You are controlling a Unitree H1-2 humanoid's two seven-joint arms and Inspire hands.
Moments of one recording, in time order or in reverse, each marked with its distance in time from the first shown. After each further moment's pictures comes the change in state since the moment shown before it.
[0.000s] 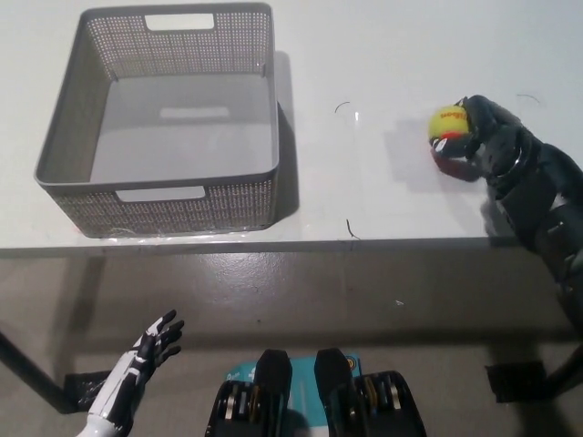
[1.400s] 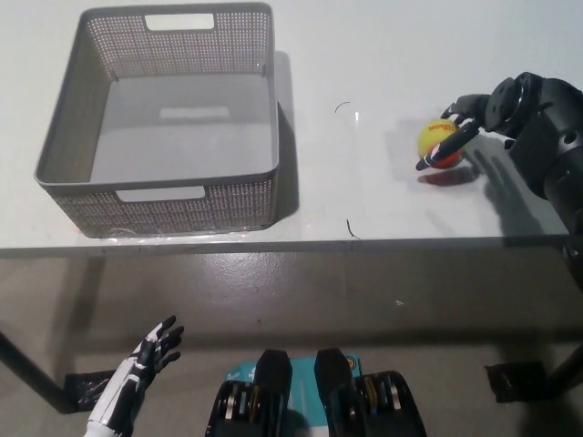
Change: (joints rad) left_arm 0.025 -0.006 -0.001 -0.009 0.001 -0.001 0.004; right_arm -0.133 -0.028 0.232 0.004 -0.070 0.130 0.537
